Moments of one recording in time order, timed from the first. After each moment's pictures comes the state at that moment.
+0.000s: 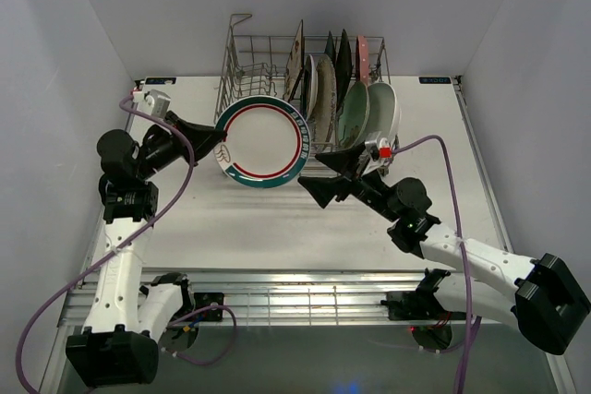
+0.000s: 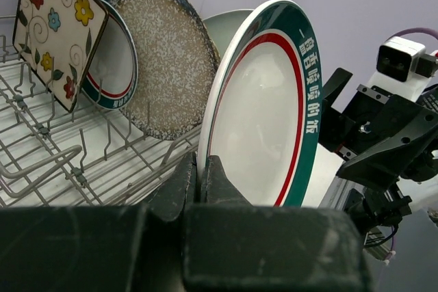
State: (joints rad) left arm 0.06 0.89 0.89 0.14 0.93 -0.47; right arm 0.80 1.03 0.50 0.81 -0.23 0.39
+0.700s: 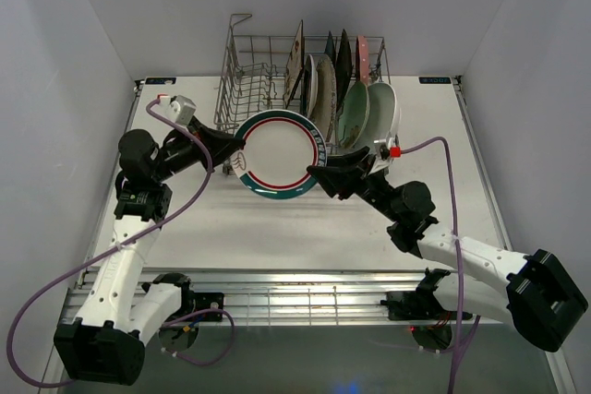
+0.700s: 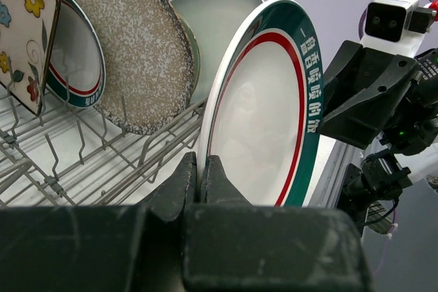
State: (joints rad) left arm -0.10 0.91 0.86 0.14 0.88 -0.37; right arm 0.77 1.06 0.45 1.03 -0.27 0.49
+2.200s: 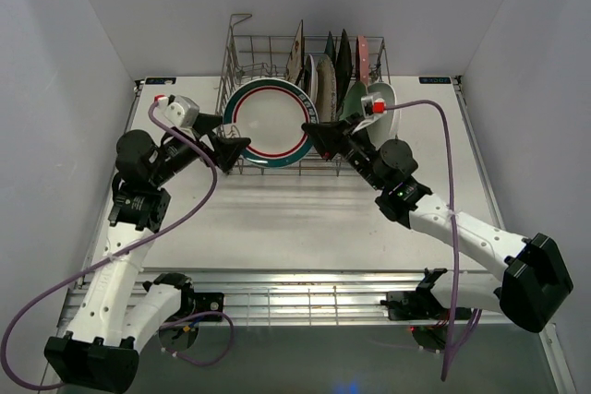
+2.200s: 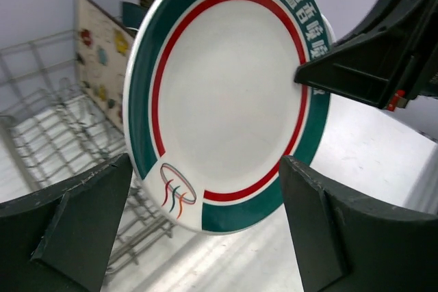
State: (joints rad) left arm -0.18 0.87 0.92 0.02 0.65 -0.13; right arm 0.76 1.19 0.79 0.66 -0.04 0.46
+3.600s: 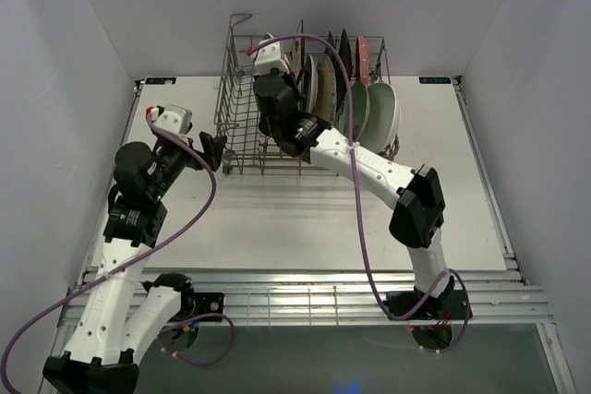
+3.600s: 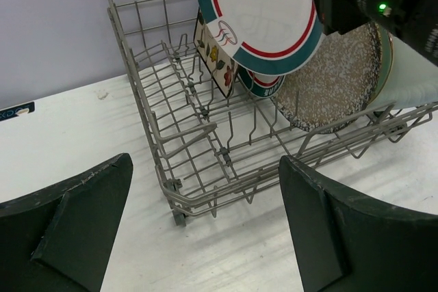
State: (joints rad) left arm -0.18 0.77 0.90 -0.15 0.25 0.03; right arm 0.96 1.98 1.94 0.03 1.03 -0.27
